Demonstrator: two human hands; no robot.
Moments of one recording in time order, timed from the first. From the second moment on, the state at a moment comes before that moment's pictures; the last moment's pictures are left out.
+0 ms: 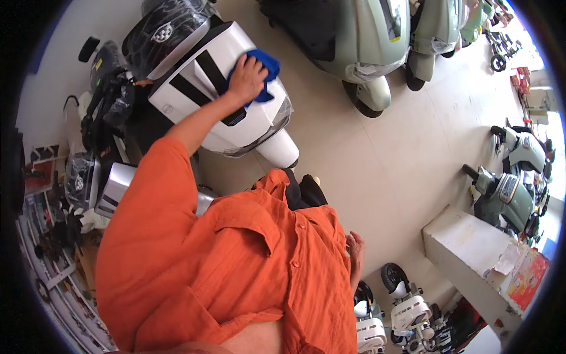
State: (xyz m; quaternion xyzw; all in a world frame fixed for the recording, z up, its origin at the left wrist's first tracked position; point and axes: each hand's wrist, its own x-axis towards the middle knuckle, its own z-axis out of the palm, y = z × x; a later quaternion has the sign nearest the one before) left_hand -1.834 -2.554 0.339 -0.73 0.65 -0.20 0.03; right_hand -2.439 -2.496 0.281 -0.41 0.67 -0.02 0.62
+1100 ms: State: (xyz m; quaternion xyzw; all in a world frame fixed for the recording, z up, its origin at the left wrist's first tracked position) left_hand -1.915 -2.395 0.187 -0.87 0.49 -0.04 -0.07; right_hand -2.600 -2.523 0.251 -0.17 0.77 -0.12 0.61
